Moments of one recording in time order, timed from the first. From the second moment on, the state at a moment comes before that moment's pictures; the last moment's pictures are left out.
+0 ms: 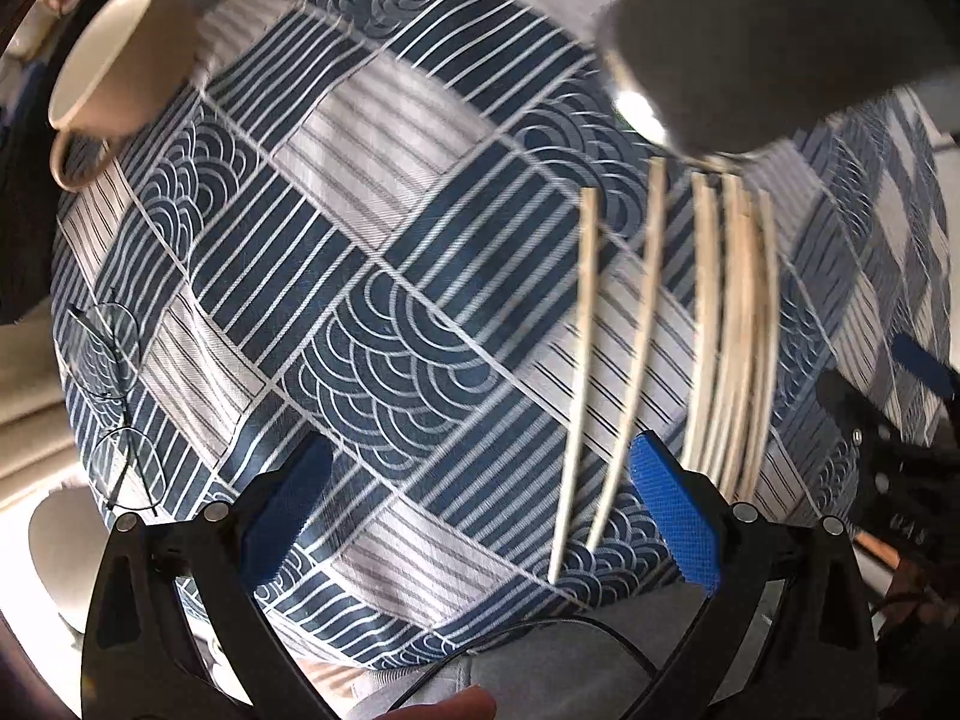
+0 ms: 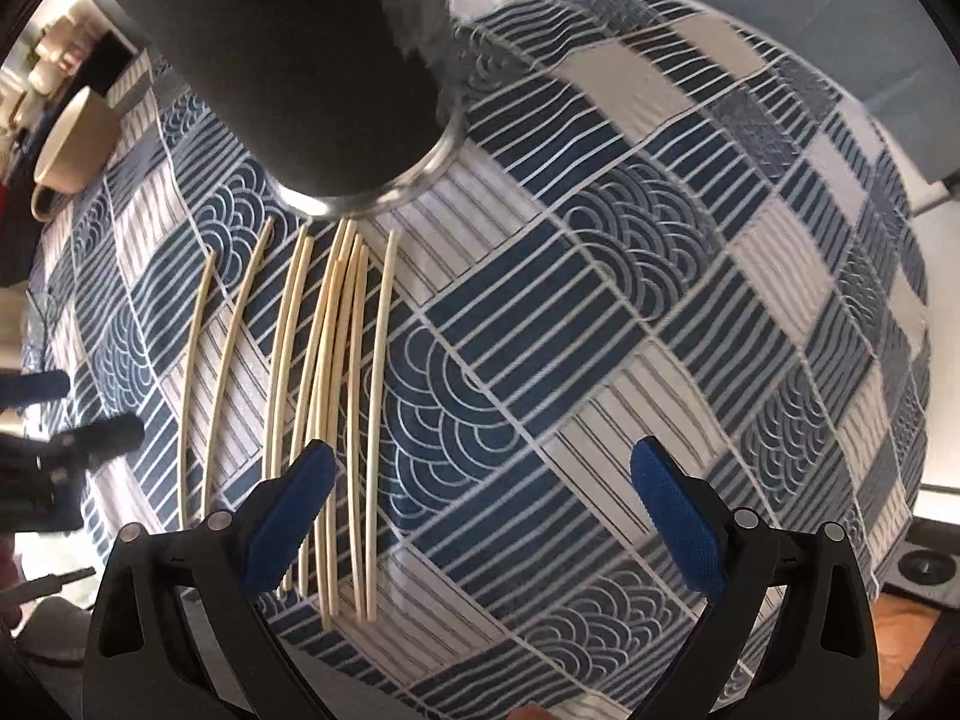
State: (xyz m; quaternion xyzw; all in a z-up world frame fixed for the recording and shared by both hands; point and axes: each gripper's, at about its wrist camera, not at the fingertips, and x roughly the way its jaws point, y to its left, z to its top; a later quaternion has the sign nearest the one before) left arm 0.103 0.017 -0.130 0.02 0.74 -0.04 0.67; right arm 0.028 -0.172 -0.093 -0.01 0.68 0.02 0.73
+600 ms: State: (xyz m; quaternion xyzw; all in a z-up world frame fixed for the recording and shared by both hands) left arm 0.138 0.008 -0.163 0.05 0.74 -0.03 0.67; right arm 0.051 -0.170 -0.139 -0.01 0.69 0.03 0.73
